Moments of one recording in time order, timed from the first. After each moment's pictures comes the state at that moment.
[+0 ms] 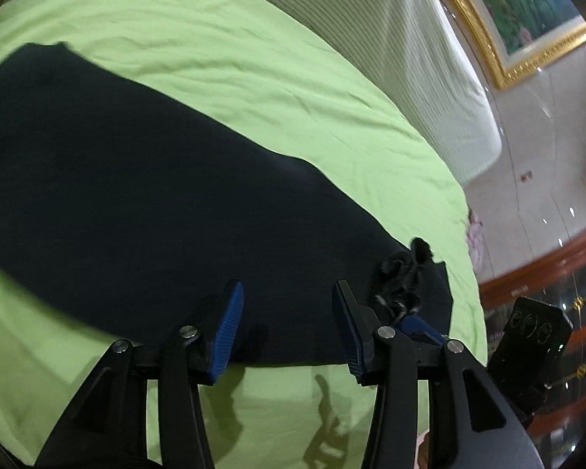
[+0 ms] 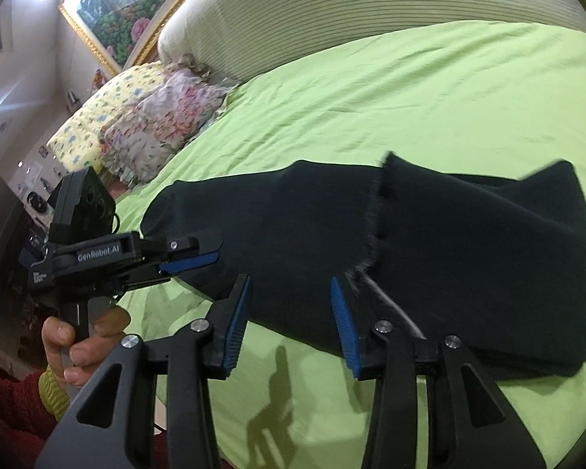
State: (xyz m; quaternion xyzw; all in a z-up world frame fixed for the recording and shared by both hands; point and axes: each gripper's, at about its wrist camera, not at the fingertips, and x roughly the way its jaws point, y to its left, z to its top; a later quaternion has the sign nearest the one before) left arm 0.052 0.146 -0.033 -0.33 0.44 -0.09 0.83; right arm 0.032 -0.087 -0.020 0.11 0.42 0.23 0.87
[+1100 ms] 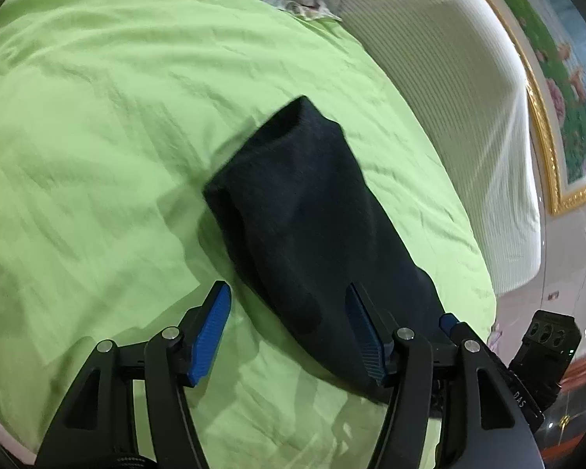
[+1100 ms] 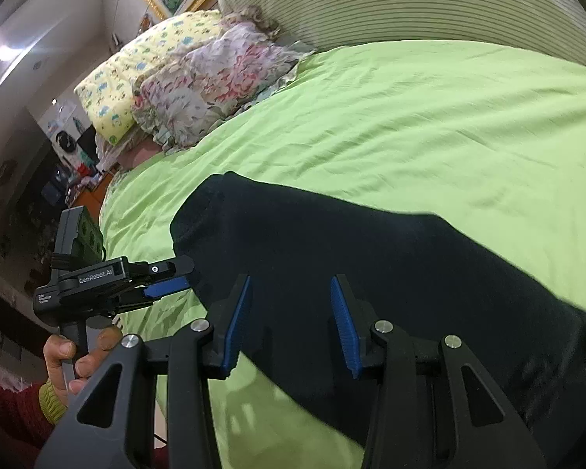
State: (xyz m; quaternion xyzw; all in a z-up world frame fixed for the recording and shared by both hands) left arm -0.019 0.313 -0.063 -0.45 0.39 0.07 0.80; right arm 0.113 0.025 -0.018 0.03 0.44 0.33 0.83
